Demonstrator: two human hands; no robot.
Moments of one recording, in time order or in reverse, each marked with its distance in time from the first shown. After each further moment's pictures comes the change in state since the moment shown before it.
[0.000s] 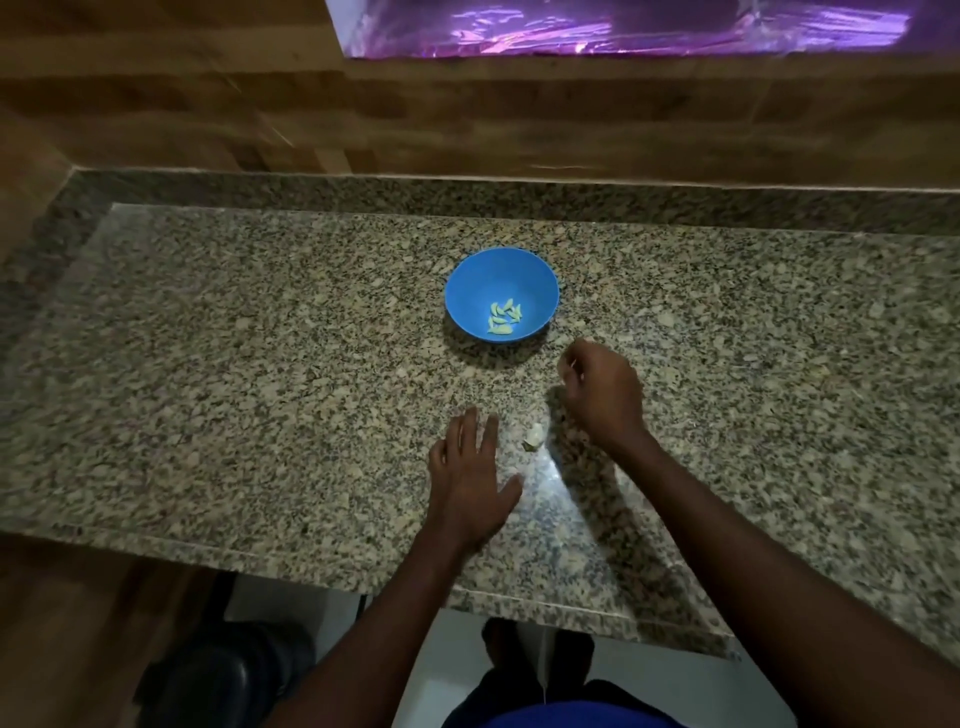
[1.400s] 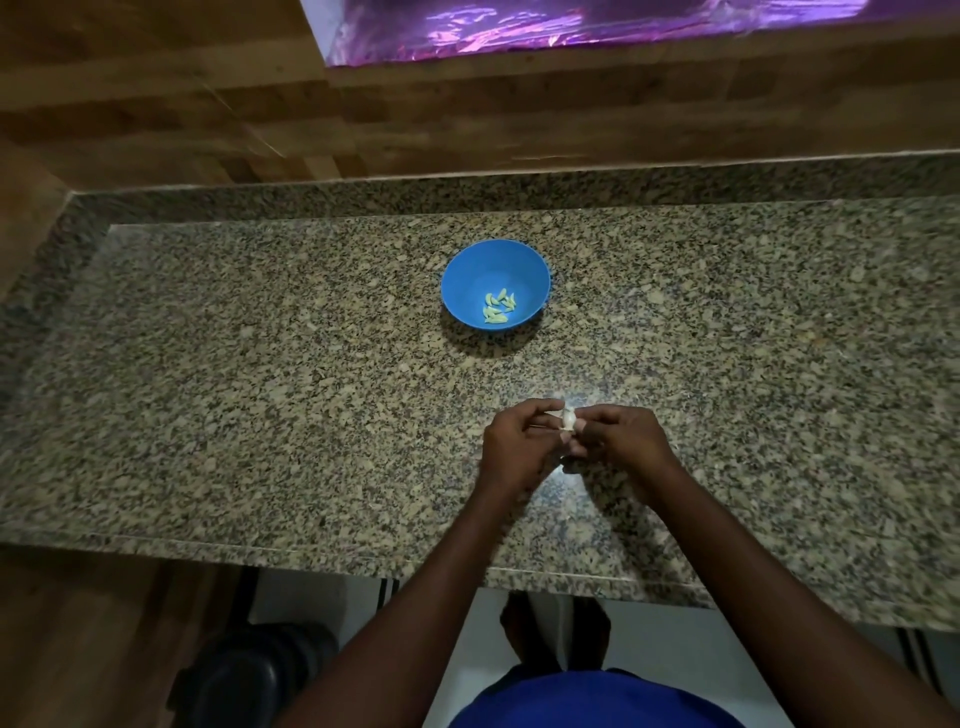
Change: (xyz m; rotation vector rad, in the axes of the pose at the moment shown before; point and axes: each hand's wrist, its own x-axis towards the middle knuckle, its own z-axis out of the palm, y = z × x) left_hand 0.004 0.063 -0.041 -1.221 -0.053 -0.162; right_hand -0.078 0.029 -0.007 0.960 -0.257 0.695
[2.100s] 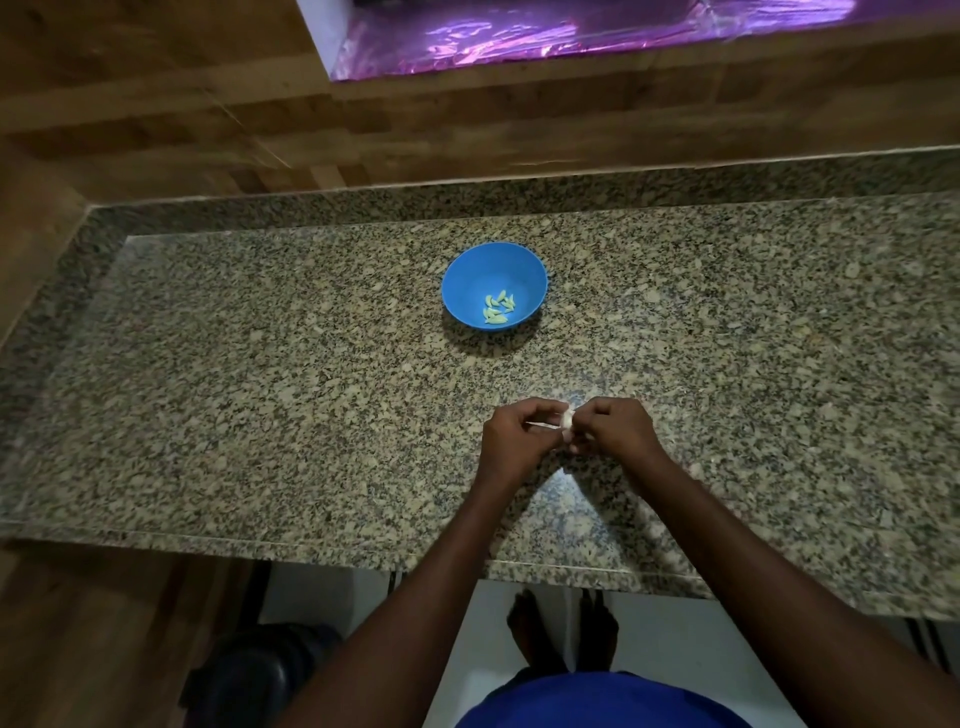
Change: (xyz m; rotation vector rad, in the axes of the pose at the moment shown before) left_hand -0.007 0.008 -0.002 0.072 -0.011 0.036; right_hand -0.006 -0.009 0.005 -0.211 0.064 -0.063
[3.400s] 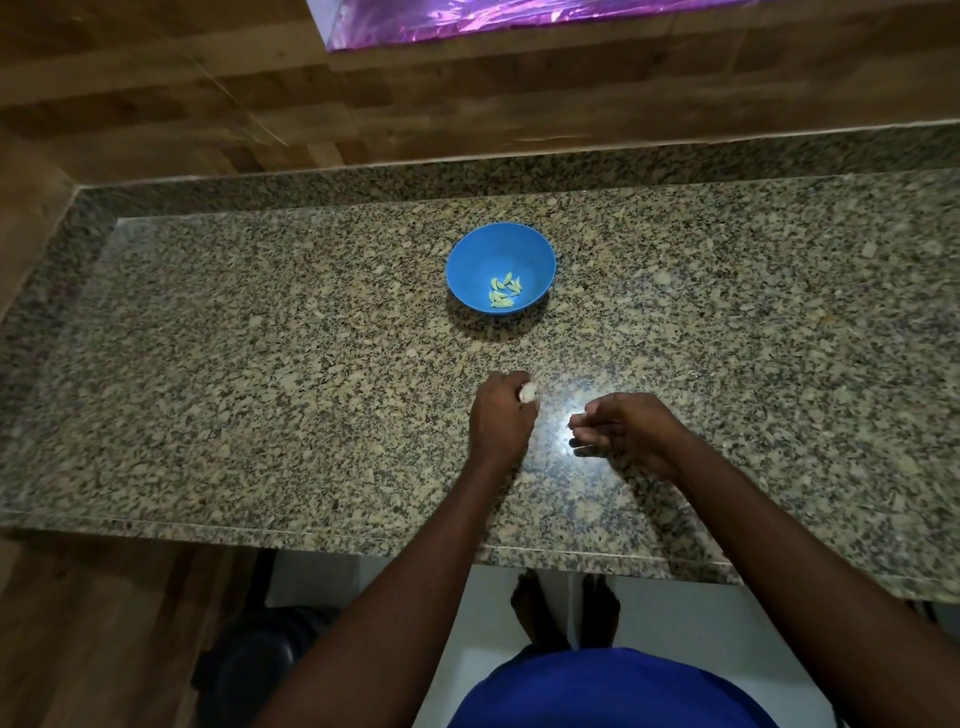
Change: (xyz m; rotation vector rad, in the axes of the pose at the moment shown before) left_hand 0.033 -0.026 -0.017 0.639 0.199 0.135; right_hand 0.004 0.003 -0.010 0.308 -0.182 0.277
